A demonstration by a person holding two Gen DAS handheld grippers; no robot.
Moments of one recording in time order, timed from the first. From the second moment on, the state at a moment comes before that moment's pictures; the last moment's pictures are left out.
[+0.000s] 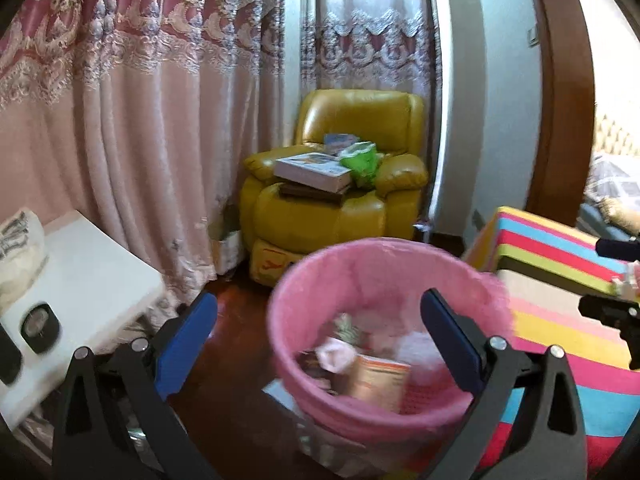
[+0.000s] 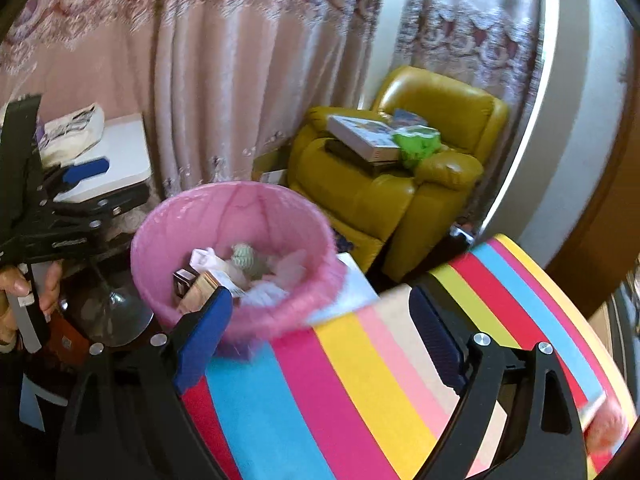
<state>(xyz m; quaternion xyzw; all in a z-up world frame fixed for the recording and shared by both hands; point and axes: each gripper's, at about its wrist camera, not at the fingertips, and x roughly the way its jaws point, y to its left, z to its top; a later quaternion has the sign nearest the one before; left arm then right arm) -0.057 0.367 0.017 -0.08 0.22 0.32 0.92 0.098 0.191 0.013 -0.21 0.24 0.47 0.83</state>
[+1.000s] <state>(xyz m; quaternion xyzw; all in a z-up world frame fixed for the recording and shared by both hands) 0.184 0.038 -0.036 0.03 0.35 -0.01 0.94 0.283 -0.168 -0.045 0.03 0.37 0.14 0.92</state>
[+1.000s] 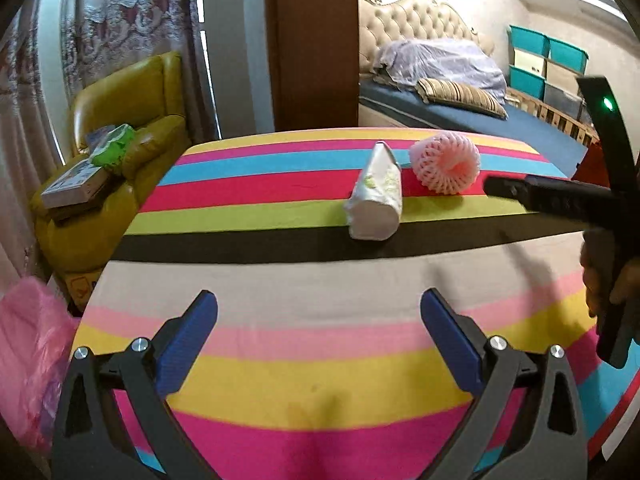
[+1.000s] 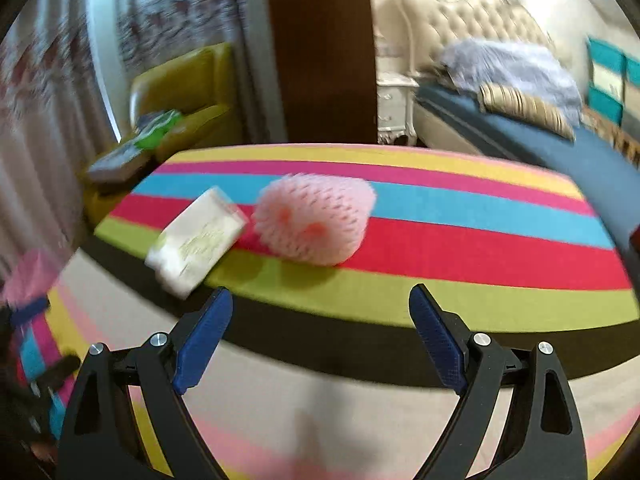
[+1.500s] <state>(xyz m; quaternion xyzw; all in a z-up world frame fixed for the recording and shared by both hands) 0.227 0.033 -0.048 0.02 0.39 -0.02 0.92 0.362 -0.118 -0.050 0.07 0.40 0.09 0.91</state>
